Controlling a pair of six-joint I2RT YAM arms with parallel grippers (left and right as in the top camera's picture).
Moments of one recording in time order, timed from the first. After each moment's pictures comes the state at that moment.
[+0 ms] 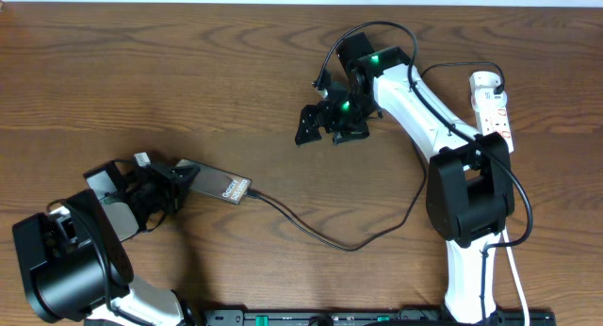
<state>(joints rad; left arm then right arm) 0.49 1.77 0.47 0.31 0.93 -0.87 0.41 2.18 1.80 -1.12 -0.60 0.13</state>
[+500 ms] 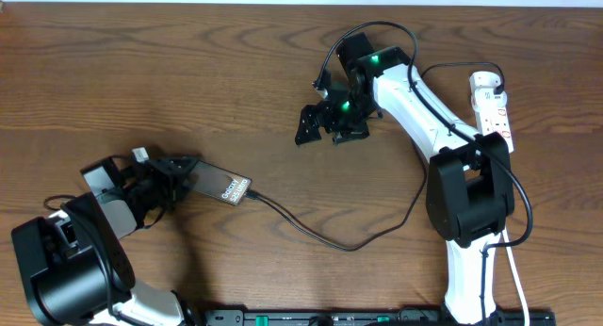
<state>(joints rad) 0.49 1.75 0.50 0.26 0.94 -0.85 0.41 2.18 1.80 -1.12 -0.60 0.13</state>
